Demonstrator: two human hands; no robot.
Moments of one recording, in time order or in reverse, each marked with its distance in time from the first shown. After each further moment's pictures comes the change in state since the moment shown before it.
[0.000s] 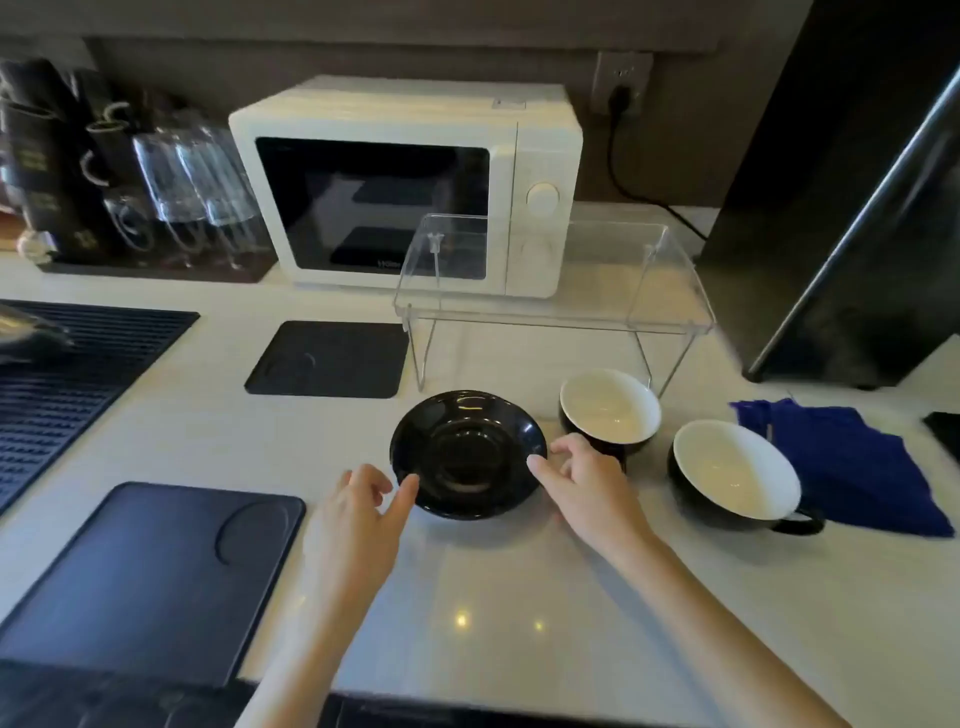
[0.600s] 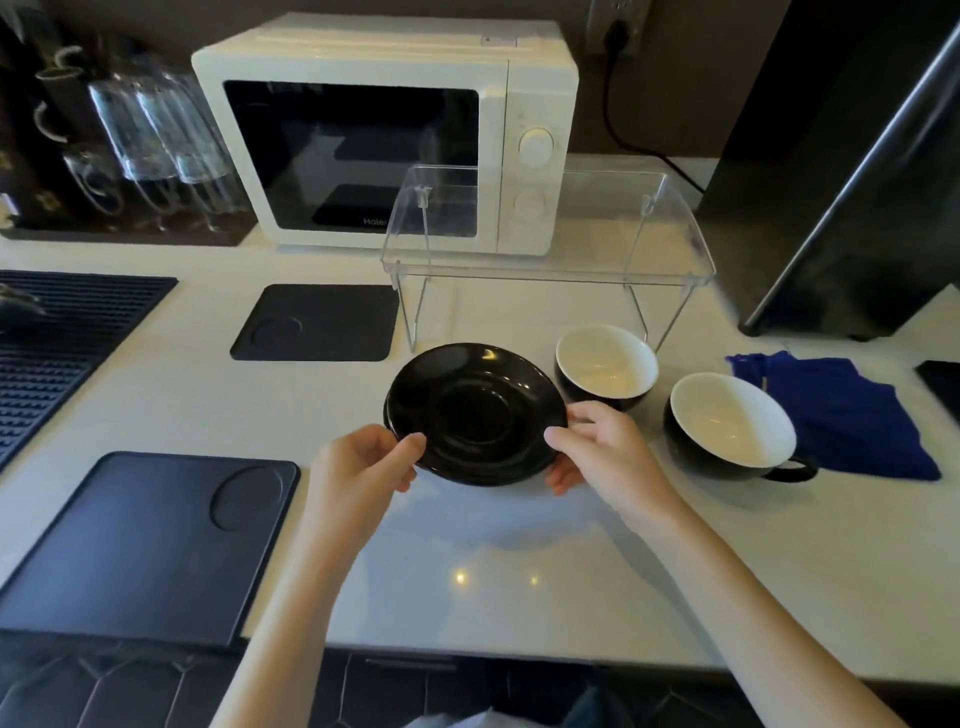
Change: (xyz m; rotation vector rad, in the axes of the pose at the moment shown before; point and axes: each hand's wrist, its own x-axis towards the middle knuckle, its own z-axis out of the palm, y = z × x) left_hand -0.011 0.031 -0.032 -0.521 -0.160 -0.132; right_hand -0.020 -0.002 -0.011 0.570 -0.079 0.061
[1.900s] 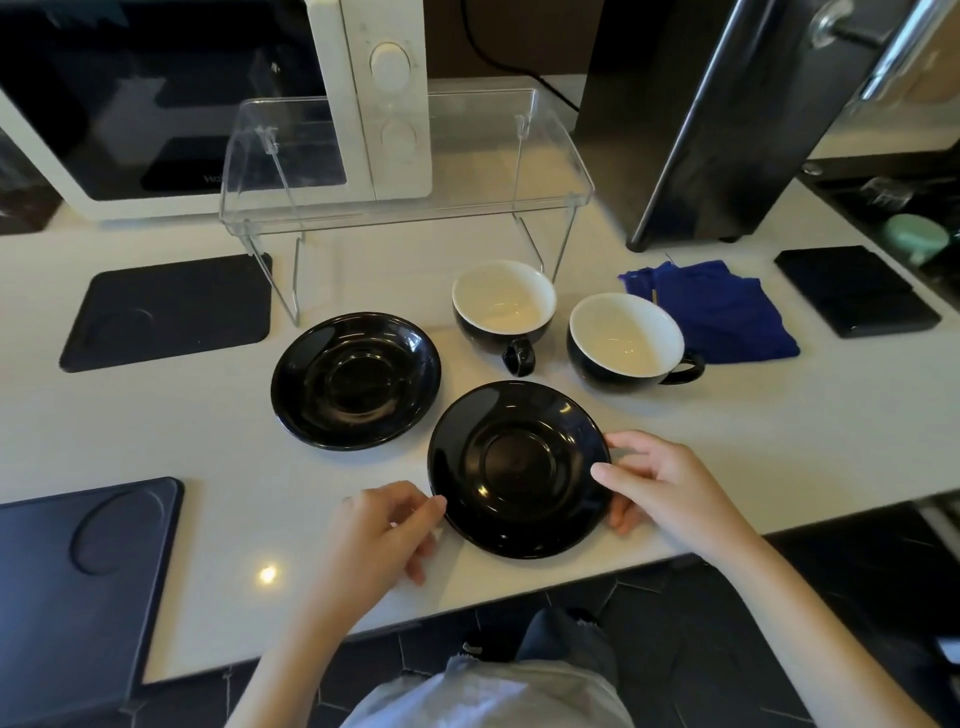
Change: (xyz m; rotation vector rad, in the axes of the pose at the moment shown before) left_hand -0.035 -0.034 0.050 0.197 -0.551 0.031; right_hand -0.086 0.063 -0.081 -0.082 0.135 0.138
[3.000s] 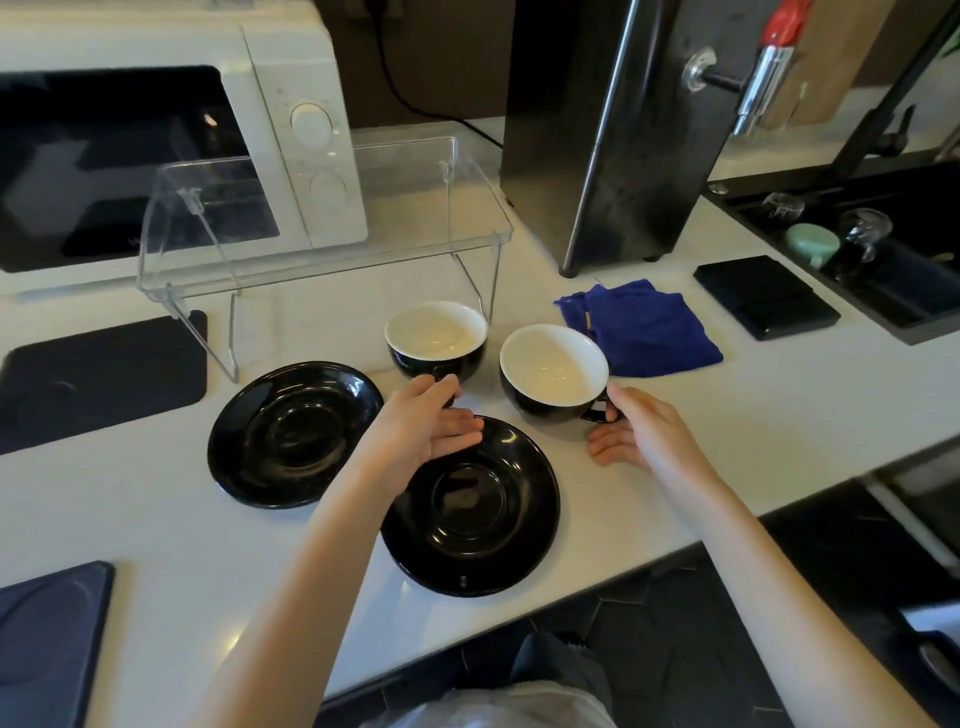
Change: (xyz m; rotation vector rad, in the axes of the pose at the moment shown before) left_hand 0.095 0.095 0.031 -0.629 -0.203 -0.206; right_hand 0.041 -0.005 -0.046 0.262 0.349 0.077
